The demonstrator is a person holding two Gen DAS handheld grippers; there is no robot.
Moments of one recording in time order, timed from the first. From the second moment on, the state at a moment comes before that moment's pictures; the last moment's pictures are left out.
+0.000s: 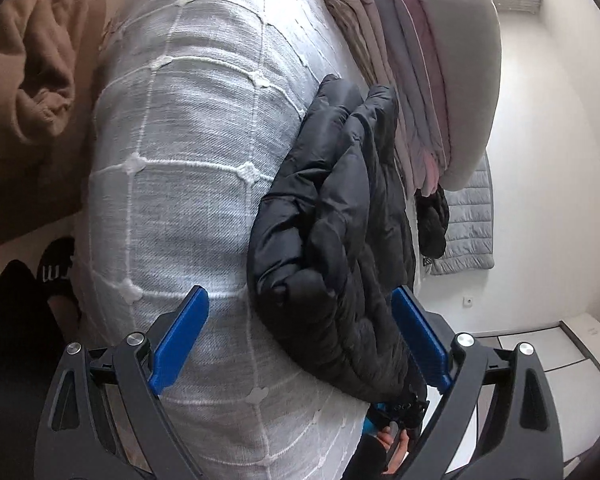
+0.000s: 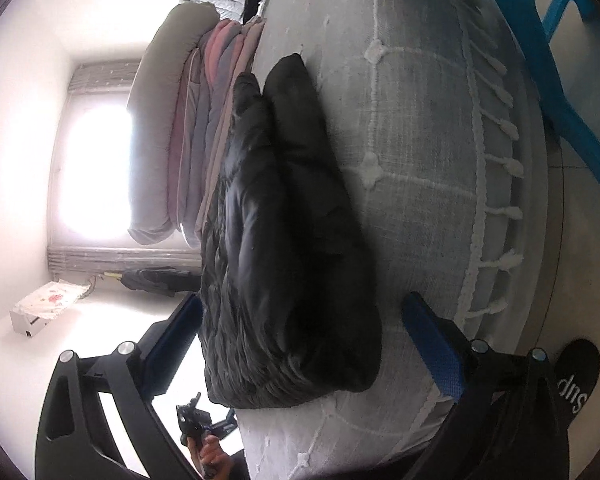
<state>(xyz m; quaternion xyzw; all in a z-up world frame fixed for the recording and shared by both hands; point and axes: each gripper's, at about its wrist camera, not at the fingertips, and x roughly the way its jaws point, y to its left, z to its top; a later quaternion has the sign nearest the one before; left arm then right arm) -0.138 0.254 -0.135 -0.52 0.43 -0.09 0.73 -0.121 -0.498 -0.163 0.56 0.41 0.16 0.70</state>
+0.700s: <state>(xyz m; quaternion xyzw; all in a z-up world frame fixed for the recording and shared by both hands) -0.110 0.229 -0.104 -0.47 0.43 -0.14 0.75 -0.133 -0.487 -0.125 0.56 0.36 0.19 0.72</state>
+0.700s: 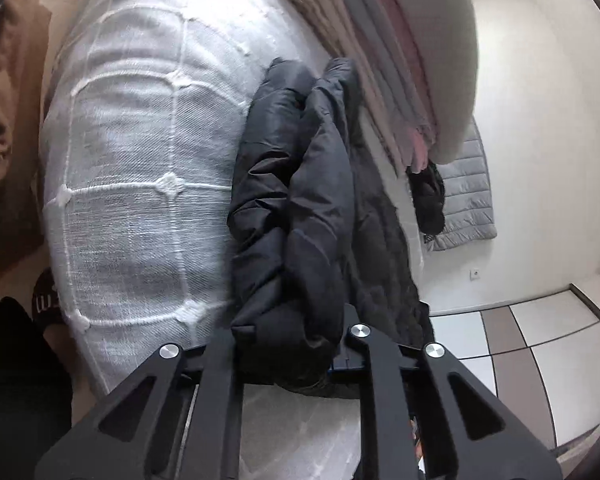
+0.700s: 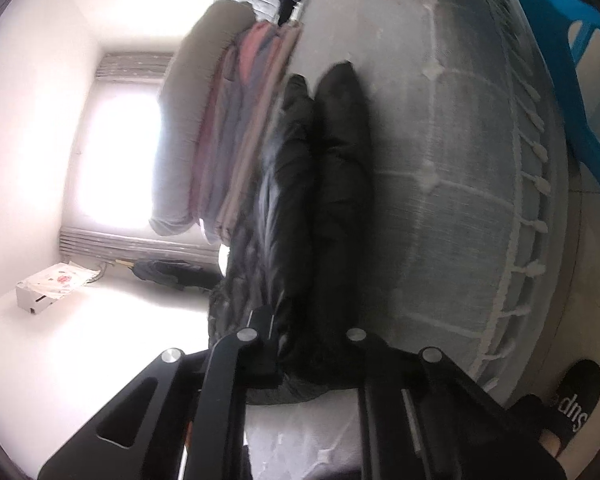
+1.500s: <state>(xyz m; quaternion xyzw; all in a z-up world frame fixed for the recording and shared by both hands) -0.173 0.258 -0.098 -0.47 0.44 -0.13 0.76 -0.179 -0.430 0.016 0.28 0.34 0.08 0.89</state>
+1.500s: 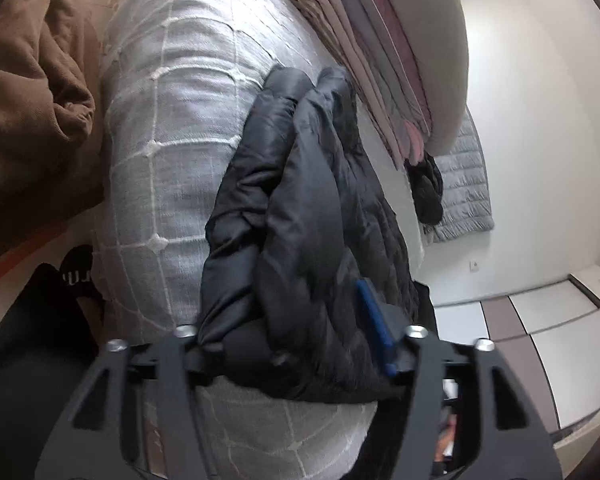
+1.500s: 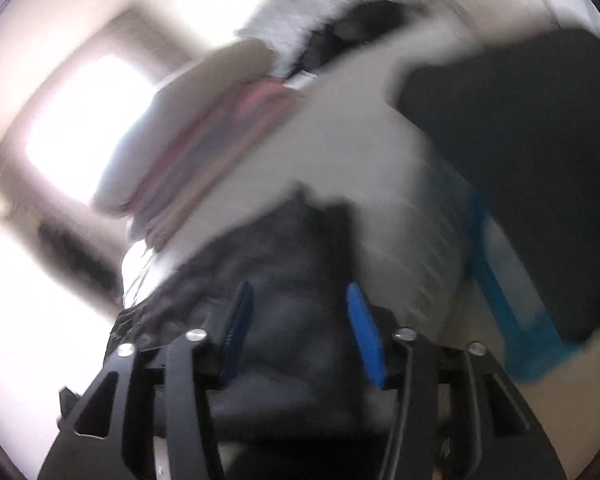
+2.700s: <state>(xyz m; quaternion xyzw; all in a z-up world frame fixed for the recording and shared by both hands) -0.152 0.265 -0.124 -0.49 0.41 -0.10 0.76 -0.037 -0.175 -0.019 0.07 0.46 0.22 0.86</state>
